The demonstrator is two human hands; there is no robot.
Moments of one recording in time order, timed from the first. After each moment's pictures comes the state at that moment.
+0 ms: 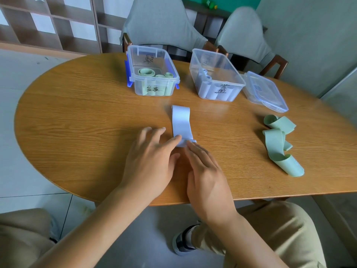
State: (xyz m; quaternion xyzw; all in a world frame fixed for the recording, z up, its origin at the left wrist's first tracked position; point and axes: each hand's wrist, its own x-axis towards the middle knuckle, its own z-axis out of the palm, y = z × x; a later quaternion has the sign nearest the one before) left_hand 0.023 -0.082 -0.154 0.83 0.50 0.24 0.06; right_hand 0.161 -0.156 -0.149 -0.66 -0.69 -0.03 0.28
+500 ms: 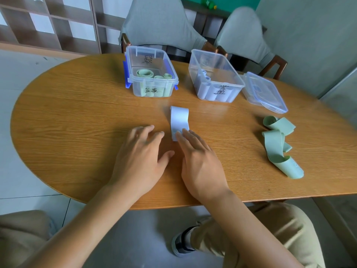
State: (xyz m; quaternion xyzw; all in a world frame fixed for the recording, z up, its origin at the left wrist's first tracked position) left_hand 0.013 -0.066 -0.156 0.82 0.52 0.23 0.08; right_hand 0.167 -0.117 -0.142 -0.69 -0.71 -0.03 0.18
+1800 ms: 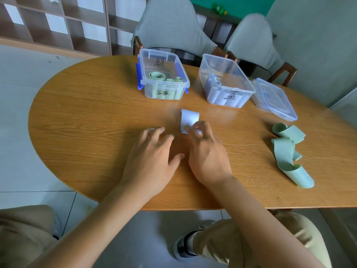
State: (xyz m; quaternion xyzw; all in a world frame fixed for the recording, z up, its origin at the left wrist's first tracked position) left_hand 0.012 -0.067 -0.157 0.81 0.53 0.24 0.08; right_hand 0.167 -0.085 -0.130 -0.69 -0.70 -0.07 0.16
